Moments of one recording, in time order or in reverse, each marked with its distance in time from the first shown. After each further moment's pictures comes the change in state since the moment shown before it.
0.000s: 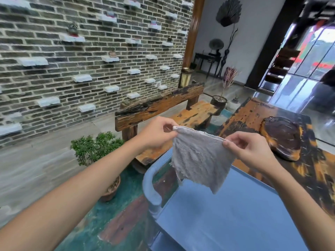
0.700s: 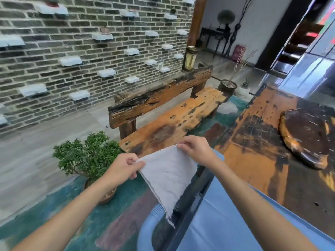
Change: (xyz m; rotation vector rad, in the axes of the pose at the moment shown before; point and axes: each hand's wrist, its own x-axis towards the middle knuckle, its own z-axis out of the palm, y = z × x) left_hand 0.086 -0.213 -0.013 -0.236 0.030 -0.514; right_hand 0.234 0.059 0.218 0.024 -0.360 -0.008
